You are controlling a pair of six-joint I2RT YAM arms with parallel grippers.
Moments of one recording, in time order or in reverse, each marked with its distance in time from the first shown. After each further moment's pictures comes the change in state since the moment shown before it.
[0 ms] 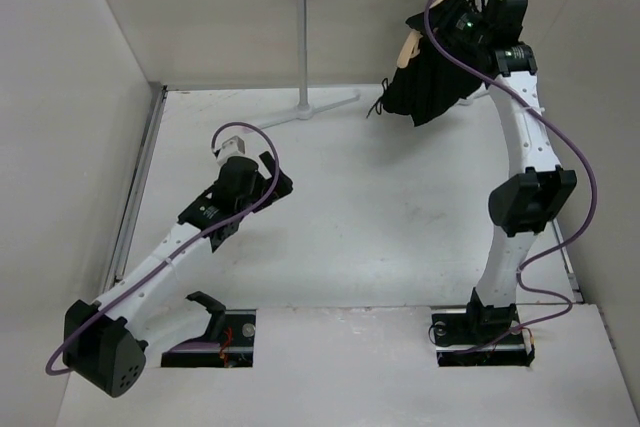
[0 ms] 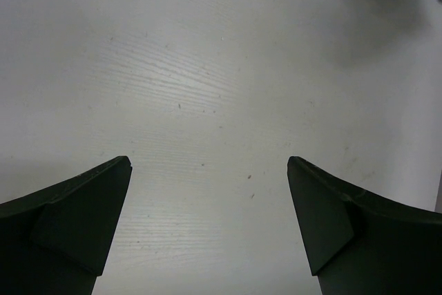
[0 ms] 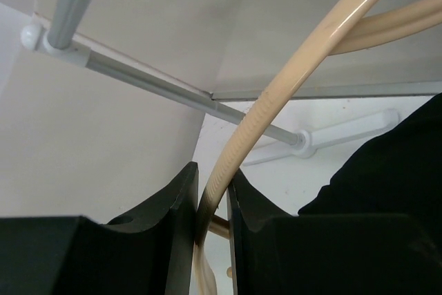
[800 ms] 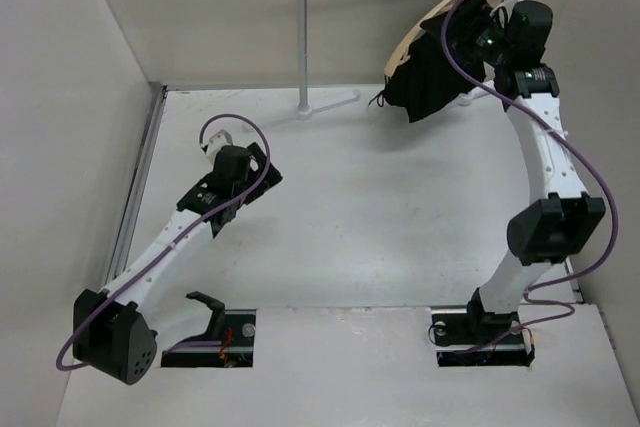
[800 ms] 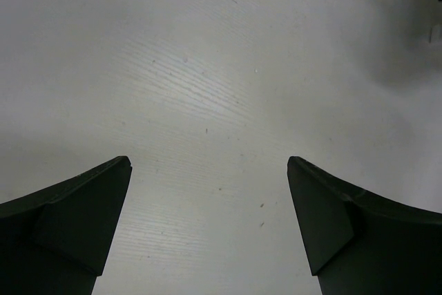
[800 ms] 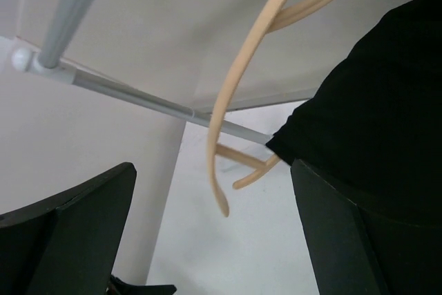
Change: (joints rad) left arm 0.093 0.075 0.053 -0.042 -0.023 -0.026; right arm -0.053 -0.227 -0.324 0.086 0.080 -0.021
